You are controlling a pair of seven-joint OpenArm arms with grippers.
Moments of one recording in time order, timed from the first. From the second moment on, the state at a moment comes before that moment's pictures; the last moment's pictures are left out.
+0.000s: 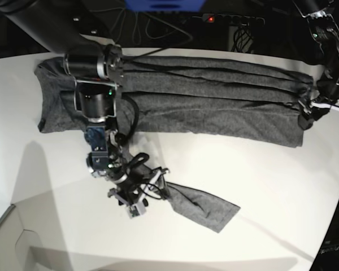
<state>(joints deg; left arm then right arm) 11.1 -14.1 -39.3 85.3 -45.8 -20.5 42.0 30.2 -6.9 11.9 42.9 -16.9 30.6 -7.8</state>
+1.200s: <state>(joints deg) 10.9 -14.1 -39.5 85.3 -45.6 -20.5 42.0 28.1 -4.9 10.2 39.6 -17.0 26.9 -4.5</state>
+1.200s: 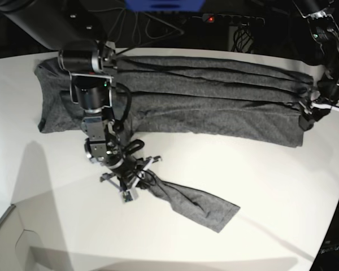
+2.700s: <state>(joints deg) 7.6 -14.3 -39.5 89.6 -46.1 -20.5 42.4 -16.0 -7.6 -26.8 100.1 -16.8 27.2 -18.5</state>
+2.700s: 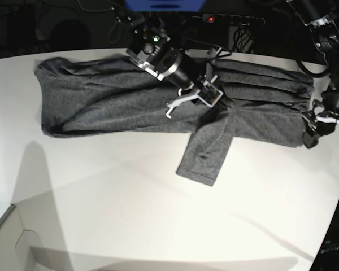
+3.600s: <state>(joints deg) -18.4 -3.7 6.2 74.6 -26.0 -11.8 41.9 -24.5 -2.5 7.0 113.2 -16.4 27.2 -18.4</state>
